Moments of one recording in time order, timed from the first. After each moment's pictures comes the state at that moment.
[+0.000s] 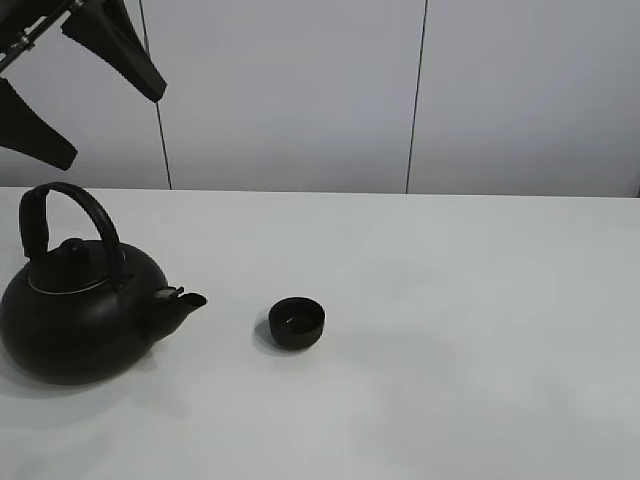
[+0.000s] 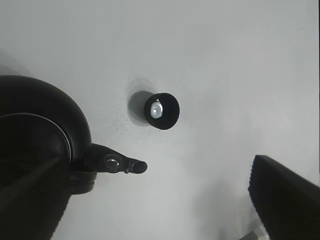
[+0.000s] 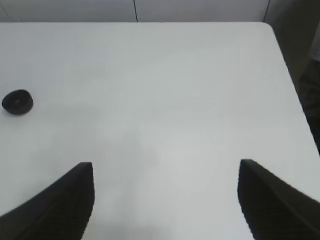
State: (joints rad) left arm -0.13 1.66 -1.27 -0.72 1.00 0.28; right arm -0.11 0.00 -0.61 0.05 1.16 -0.11
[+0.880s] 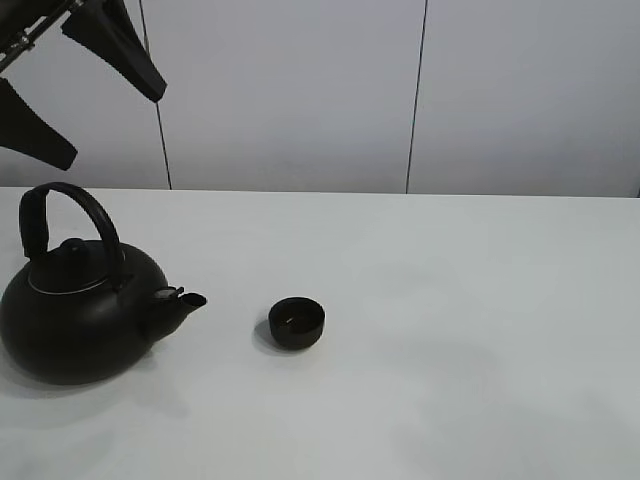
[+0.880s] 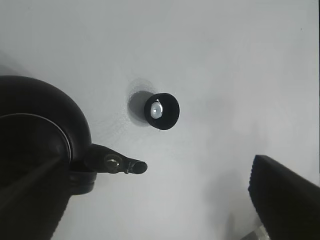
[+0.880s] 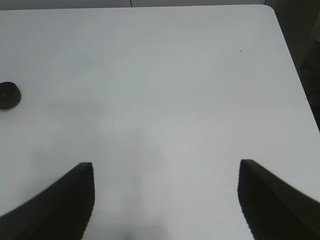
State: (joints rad) left arm -0.13 1.66 -1.27 -0.72 1.00 0.28; right arm -0.04 0.00 -0.47 0.00 1.09 -0.05
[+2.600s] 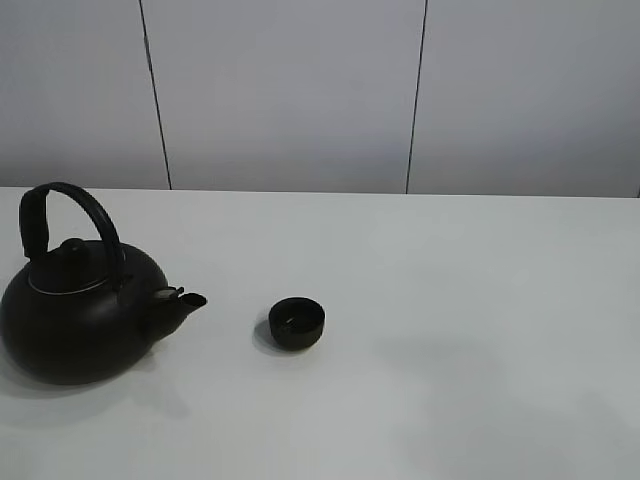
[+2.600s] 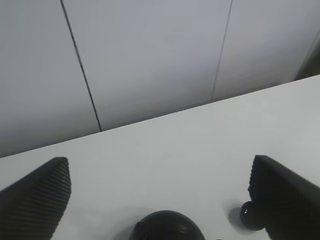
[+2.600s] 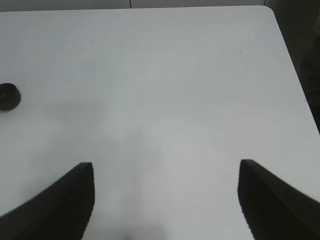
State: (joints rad) left arm -0.13 0.98 -1.11 -0.38 0.67 0.45; right arm -0.04 0.00 -0.47 0.00 1.08 -0.05
